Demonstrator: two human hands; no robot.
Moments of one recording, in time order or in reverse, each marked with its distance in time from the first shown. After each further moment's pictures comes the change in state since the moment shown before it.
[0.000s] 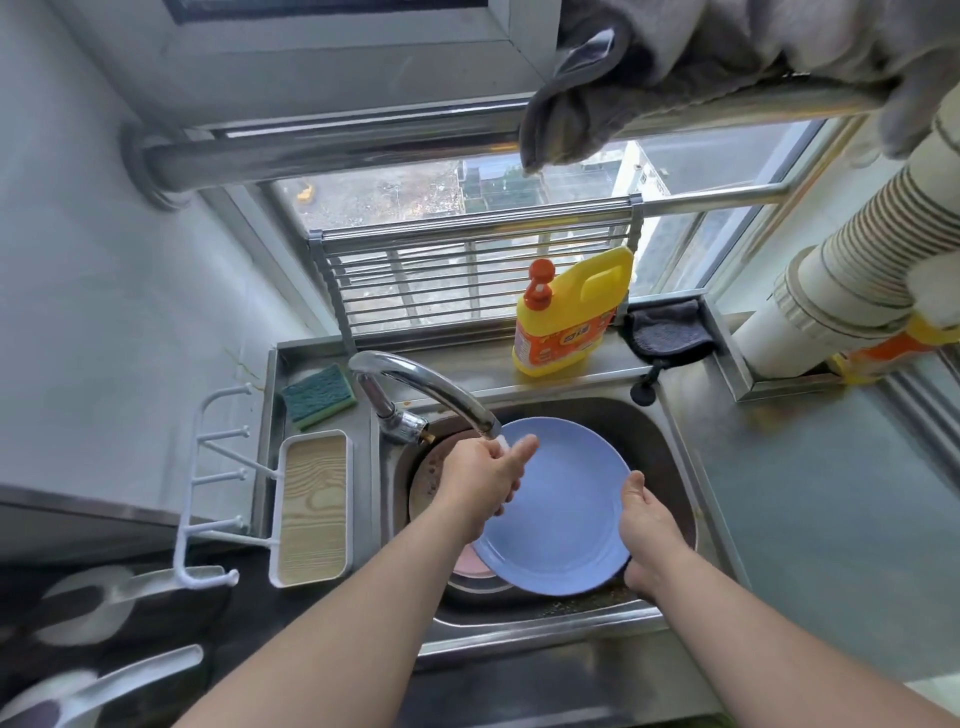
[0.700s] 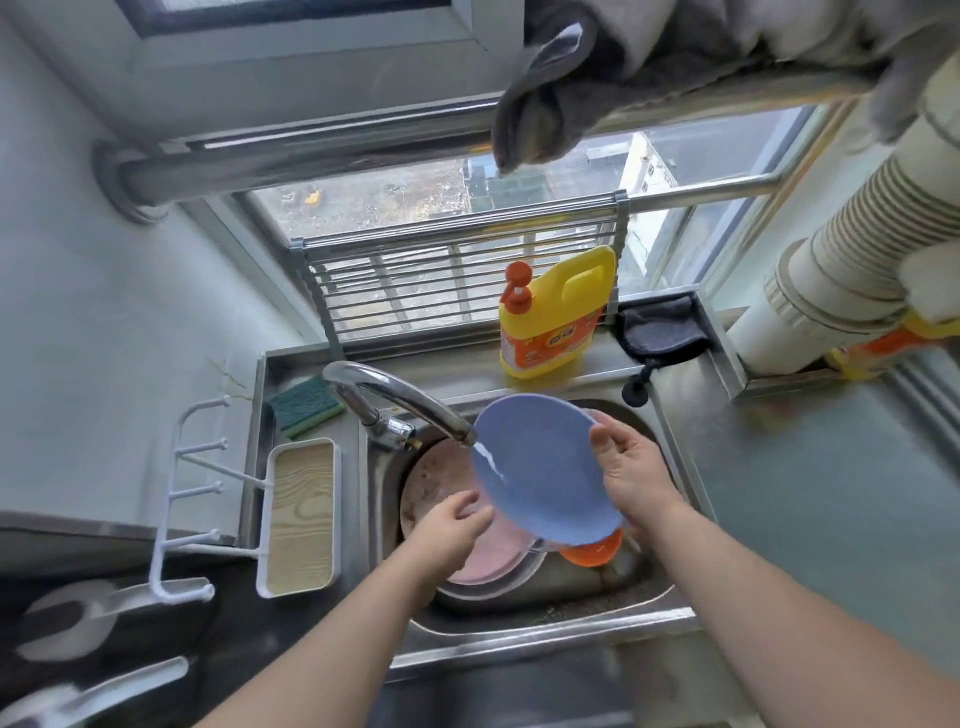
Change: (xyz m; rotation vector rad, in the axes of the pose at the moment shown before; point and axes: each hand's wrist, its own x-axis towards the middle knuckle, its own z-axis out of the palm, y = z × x) left_hand -0.011 -0.061 -0.010 0.047 -0.136 -0.197; right_hand 0.003 -0.055 0.007 -0.080 -0.331 -0.501
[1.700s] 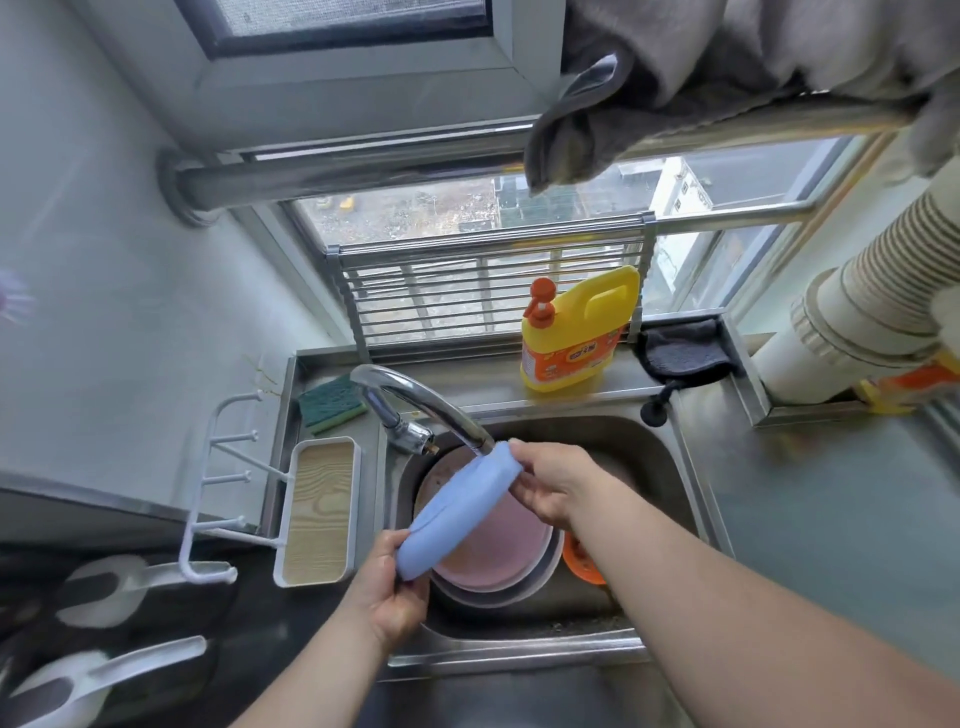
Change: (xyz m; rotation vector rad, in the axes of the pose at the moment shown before) left_hand -0.038 -0.030 -0.040 -1.323 0.149 -0.346; right_hand 0.010 -0.031 0.100 0.236 -0.006 0.628
